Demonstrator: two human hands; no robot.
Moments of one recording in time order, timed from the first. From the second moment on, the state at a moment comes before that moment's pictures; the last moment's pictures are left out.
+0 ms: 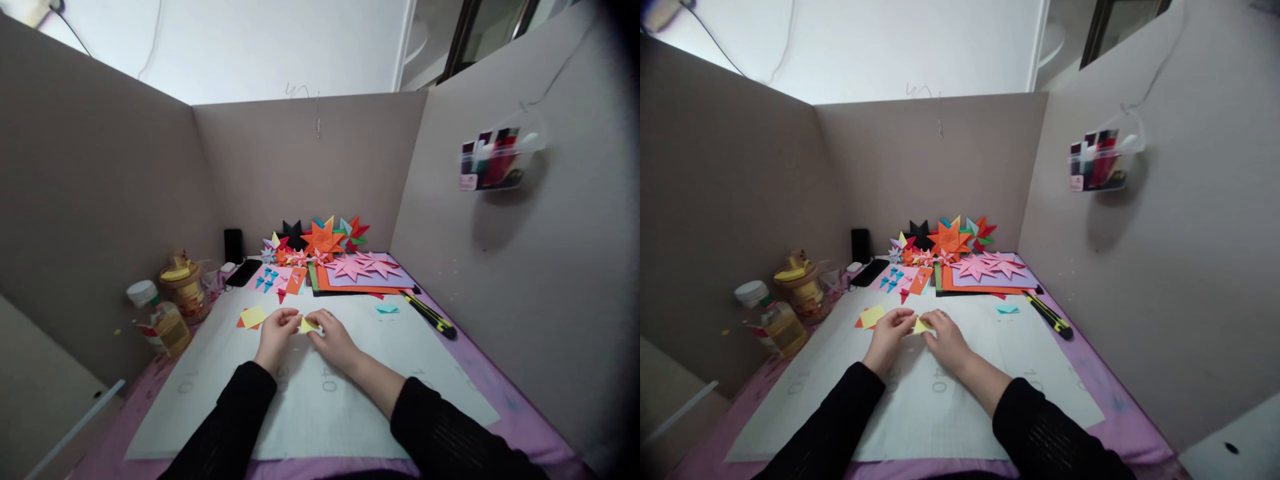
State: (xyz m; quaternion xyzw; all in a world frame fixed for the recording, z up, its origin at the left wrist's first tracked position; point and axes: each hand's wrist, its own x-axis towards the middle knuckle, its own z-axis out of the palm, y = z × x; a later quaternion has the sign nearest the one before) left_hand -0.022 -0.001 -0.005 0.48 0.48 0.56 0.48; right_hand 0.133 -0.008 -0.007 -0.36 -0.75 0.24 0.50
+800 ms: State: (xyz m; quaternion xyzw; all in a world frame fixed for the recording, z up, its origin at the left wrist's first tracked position) left_hand -0.018 -0.004 -0.005 0.59 0.44 0.50 0.45; right_hand 0.141 0.002 -0.008 -0.42 -0.60 0.41 0.54
